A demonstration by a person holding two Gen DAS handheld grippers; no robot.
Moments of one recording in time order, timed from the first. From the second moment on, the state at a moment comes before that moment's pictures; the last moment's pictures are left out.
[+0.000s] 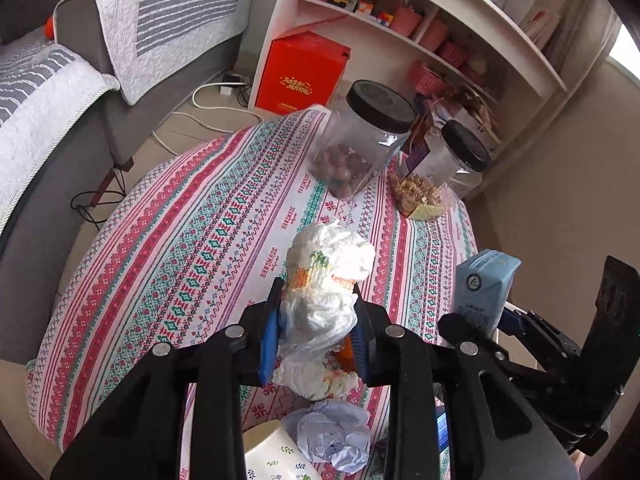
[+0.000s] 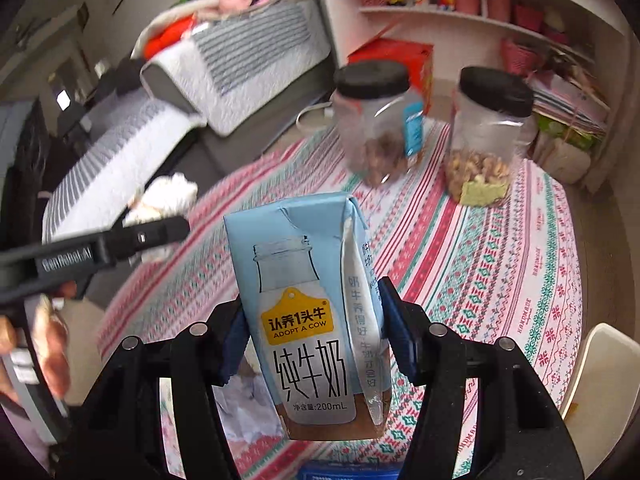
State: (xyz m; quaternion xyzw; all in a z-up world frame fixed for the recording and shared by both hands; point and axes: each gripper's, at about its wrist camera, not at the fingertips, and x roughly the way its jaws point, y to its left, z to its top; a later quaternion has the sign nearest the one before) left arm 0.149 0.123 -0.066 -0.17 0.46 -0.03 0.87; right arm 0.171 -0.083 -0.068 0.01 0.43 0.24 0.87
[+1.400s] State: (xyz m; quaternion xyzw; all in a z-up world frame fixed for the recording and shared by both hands) left arm 0.121 -0.020 -0.038 -0.07 0.33 0.00 0.94; right arm 0.113 -0.219 -0.016 0.06 0.28 -0.01 0.96
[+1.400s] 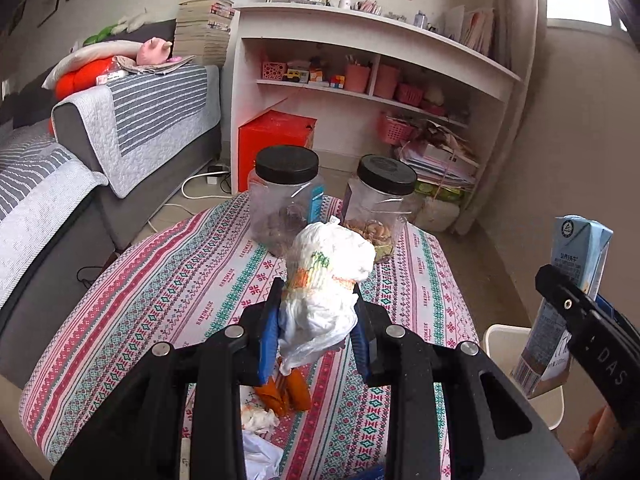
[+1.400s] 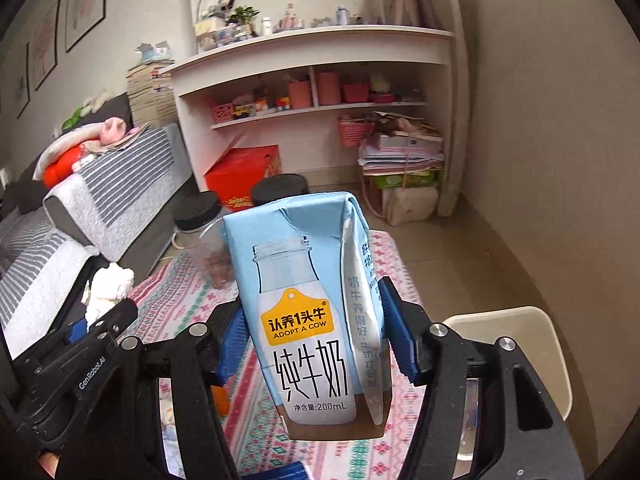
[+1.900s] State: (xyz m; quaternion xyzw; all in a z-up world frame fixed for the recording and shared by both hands) left arm 0.115 -0.091 -0.052 -0.04 0.34 -0.06 0.94; right arm 0.085 -0.384 -0.010 0.16 0.28 -0.17 0.93
